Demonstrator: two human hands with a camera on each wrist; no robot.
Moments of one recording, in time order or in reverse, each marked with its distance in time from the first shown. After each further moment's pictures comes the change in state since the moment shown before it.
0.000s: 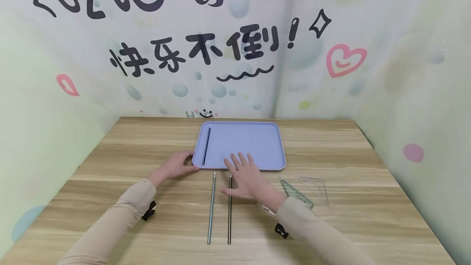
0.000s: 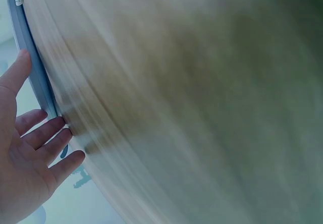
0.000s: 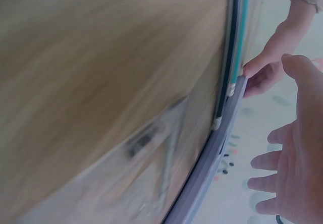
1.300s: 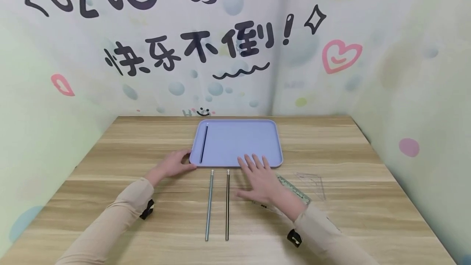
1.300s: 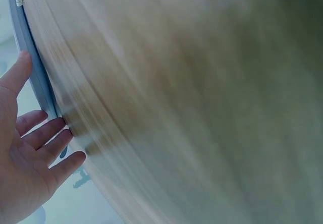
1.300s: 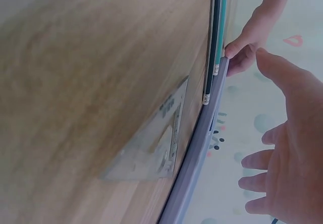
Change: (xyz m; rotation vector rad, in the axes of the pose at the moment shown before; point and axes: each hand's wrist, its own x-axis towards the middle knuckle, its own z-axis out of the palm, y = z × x) left_hand 0.000 0.004 -0.001 0.013 -0.003 0.010; right_hand -0.046 0.019 -0.010 0.131 0.004 0.080
